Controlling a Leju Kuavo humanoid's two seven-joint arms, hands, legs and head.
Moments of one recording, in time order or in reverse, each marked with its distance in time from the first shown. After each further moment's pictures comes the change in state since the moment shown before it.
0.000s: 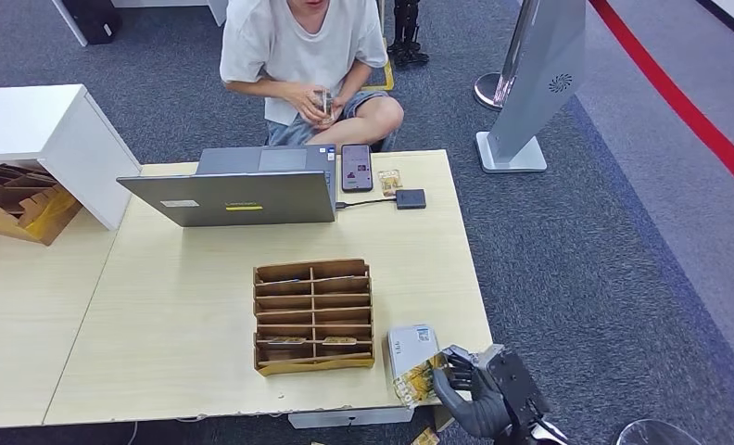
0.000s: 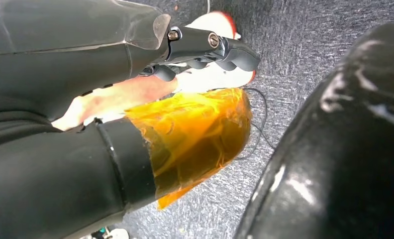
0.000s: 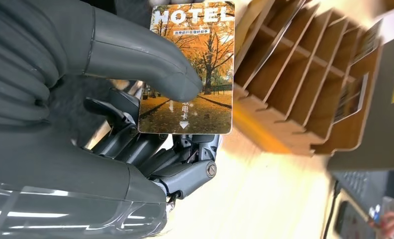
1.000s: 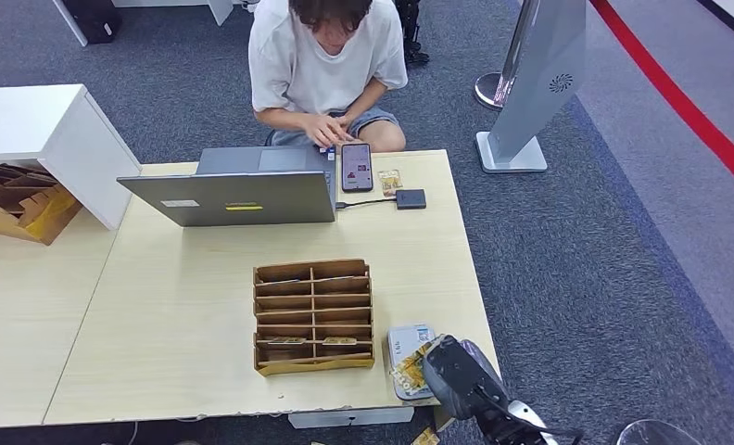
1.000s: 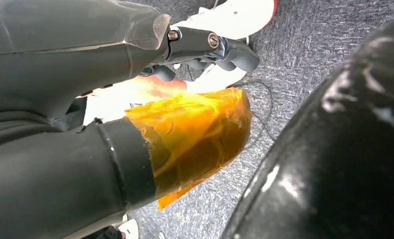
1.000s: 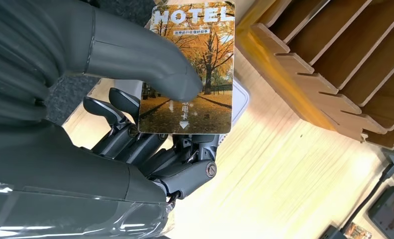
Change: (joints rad) left arm 0.014 -0.009 0.000 0.000 0.065 0.030 0.036; right arm -0.090 0.061 0.044 0.071 0.393 -0.053 0.148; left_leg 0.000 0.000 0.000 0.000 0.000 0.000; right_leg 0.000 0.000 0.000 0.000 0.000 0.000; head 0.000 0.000
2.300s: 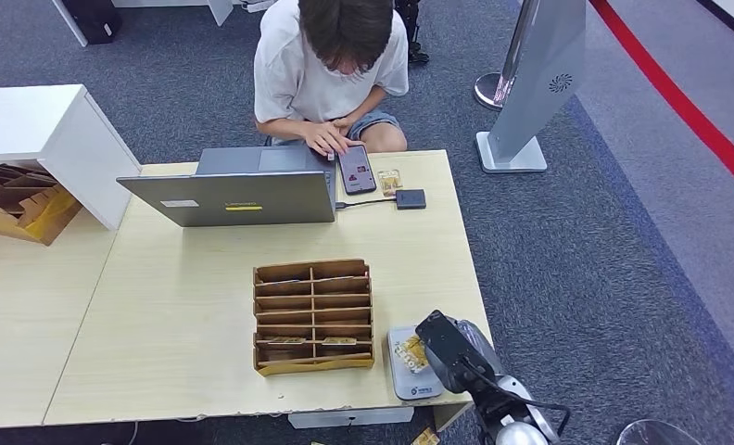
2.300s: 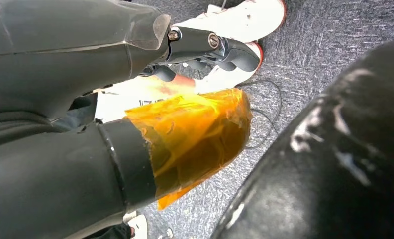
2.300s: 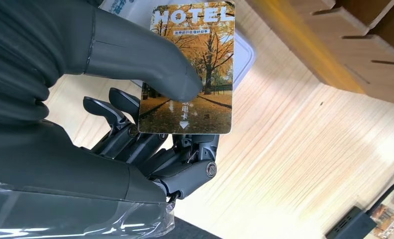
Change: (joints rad) left arm -0.012 -0.016 -0.001 0.000 0.004 -0.015 0.063; right arm -0.088 0.083 -0.066 0.115 0.143 0.025 0.059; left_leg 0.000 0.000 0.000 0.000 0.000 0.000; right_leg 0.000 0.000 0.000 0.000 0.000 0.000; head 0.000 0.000
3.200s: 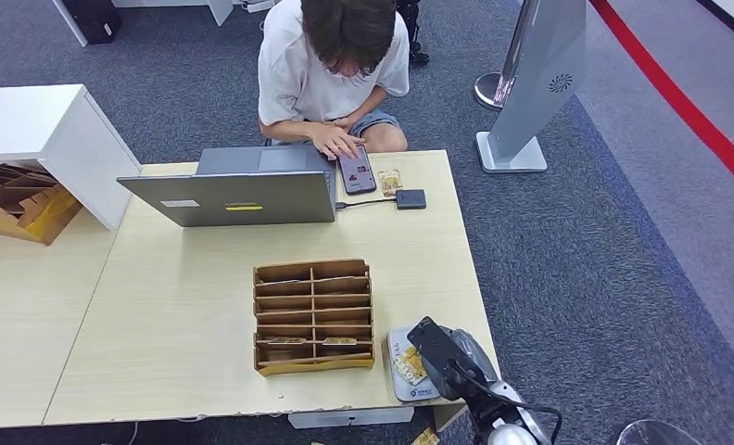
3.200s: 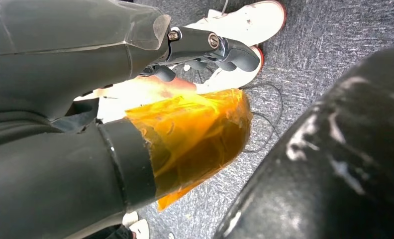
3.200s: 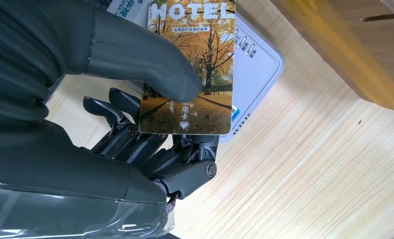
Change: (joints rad) left arm -0.005 0.000 -0.024 0.000 0.004 -0.002 0.006; right arm -0.001 0.028 -0.006 0.070 0.039 0.019 0.014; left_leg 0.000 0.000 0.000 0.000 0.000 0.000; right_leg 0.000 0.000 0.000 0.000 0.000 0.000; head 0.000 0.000
